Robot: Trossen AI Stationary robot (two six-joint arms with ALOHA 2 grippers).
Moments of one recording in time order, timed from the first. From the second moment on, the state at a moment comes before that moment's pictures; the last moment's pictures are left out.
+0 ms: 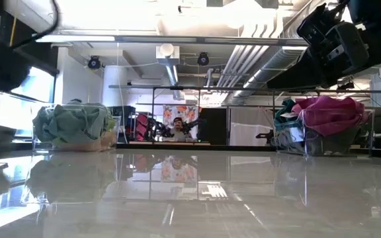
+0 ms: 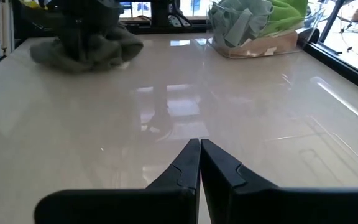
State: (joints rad) left arm -0.67 1.57 0.78 -0.63 0.04 -1.71; right arm 0.29 1.21 0.30 0.56 0.42 0.12
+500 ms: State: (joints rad) left arm -0.43 1.59 0.77 0.17 -0.36 -1.01; right arm 0.29 1.21 0.30 0.56 0.41 0.13
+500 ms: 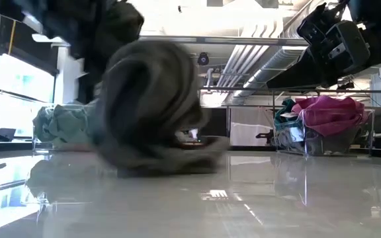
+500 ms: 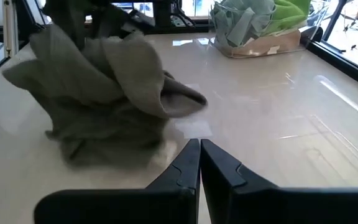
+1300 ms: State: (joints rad) left arm -0.32 1.59 0.81 0.19 -0.31 -0.65; right arm 0.25 1.57 0.71 0.48 0.16 -0.07
